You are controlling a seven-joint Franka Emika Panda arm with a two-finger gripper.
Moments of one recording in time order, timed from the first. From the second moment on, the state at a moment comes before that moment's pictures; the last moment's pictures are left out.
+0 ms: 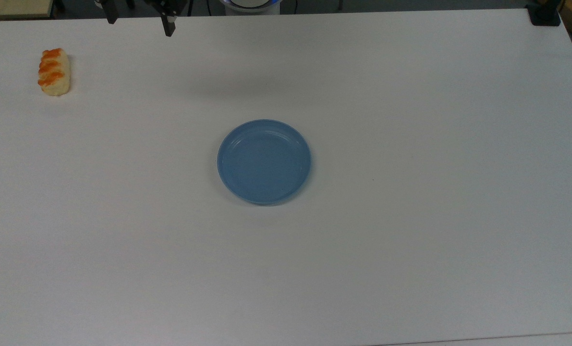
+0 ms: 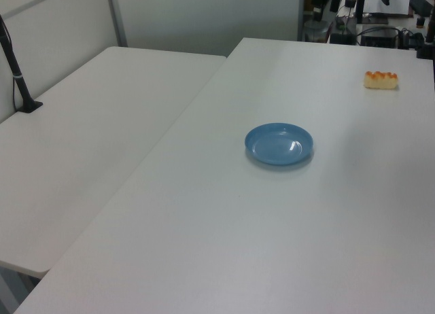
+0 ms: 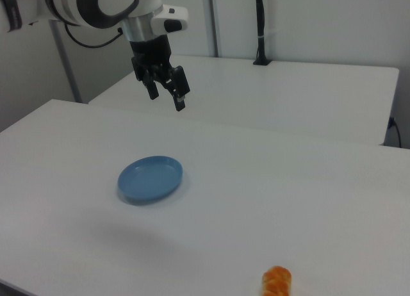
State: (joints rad) arm 0.08 0.03 -0.27 -1.56 0.01 1.71 0.06
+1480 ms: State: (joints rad) arm 0.06 0.03 -0.28 -1.57 -0.02 1.65 -0.10
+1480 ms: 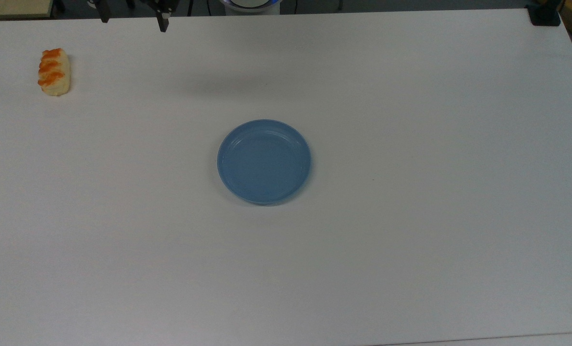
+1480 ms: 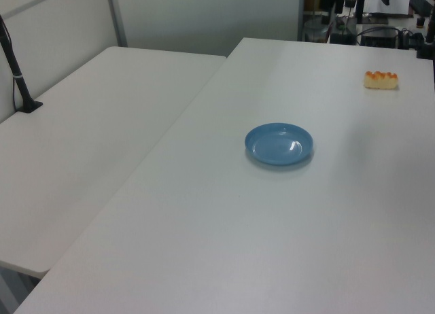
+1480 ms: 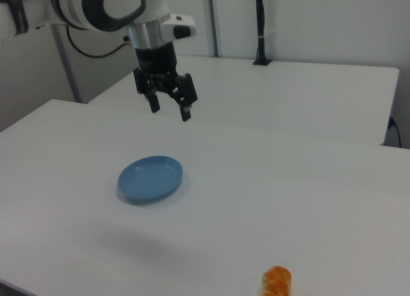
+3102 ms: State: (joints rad) arm -0.39 0.12 -0.37 -2.11 -0.05 2.37 -0.78
